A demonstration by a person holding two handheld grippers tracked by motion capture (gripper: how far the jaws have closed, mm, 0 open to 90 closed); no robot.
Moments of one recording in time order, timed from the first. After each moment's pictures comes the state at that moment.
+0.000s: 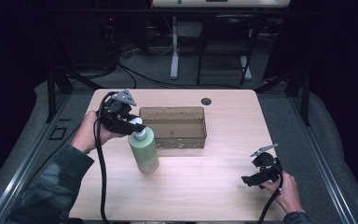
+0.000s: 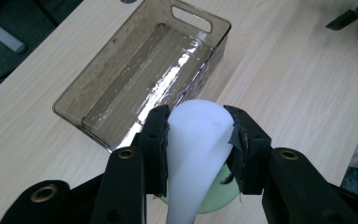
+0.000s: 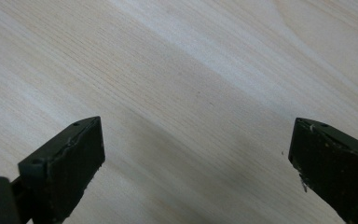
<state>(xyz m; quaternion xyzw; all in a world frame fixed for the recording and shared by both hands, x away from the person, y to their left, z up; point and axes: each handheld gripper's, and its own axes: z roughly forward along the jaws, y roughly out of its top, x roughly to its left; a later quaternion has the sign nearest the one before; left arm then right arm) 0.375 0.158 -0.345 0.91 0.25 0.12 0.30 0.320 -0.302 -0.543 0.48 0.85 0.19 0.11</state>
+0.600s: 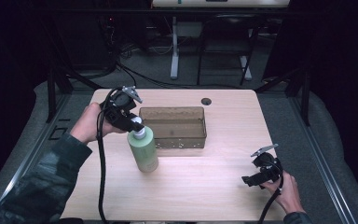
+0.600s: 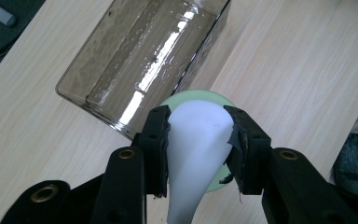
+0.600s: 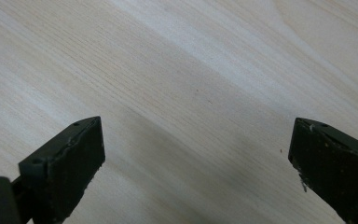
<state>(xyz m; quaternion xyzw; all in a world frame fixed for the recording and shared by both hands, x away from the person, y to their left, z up) 0.386 0.148 -0.331 0.94 0.23 0.10 0.22 0.320 -0.302 -0.543 0.48 0.85 0.19 0.11</state>
